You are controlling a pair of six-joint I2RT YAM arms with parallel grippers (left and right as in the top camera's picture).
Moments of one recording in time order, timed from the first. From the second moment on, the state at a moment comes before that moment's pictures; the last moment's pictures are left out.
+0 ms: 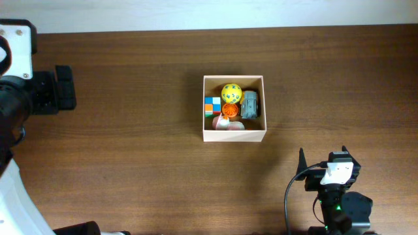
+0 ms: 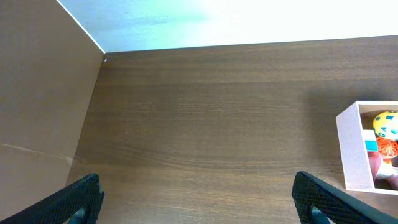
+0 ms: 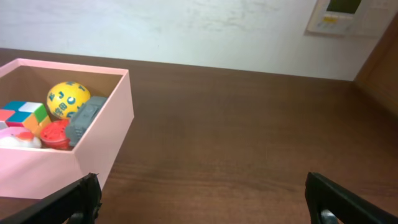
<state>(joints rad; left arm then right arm) 0.17 1.58 2.57 -1.69 -0.05 0.18 -0.05 0.02 0.20 -0.39 0.00 -0.11</state>
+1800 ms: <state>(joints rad) 0.17 1.58 2.57 -1.69 -0.05 0.18 -0.05 0.01 0.12 -0.38 0.00 -0.11</state>
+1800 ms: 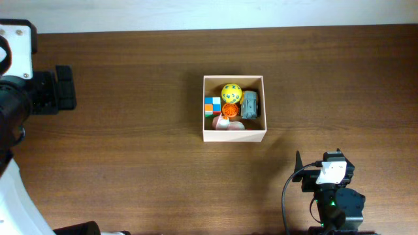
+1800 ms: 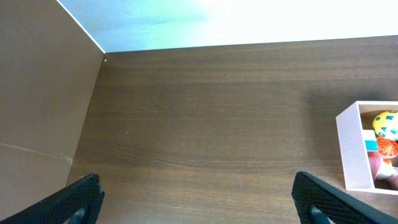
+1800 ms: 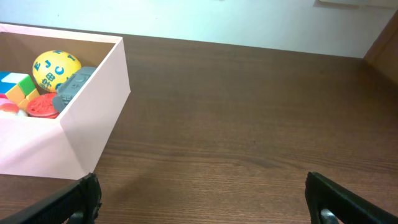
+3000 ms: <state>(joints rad) 0.17 0.81 0.70 -0.10 0.16 0.23 -0.05 0.01 0.12 -0.38 0.00 -0.11</state>
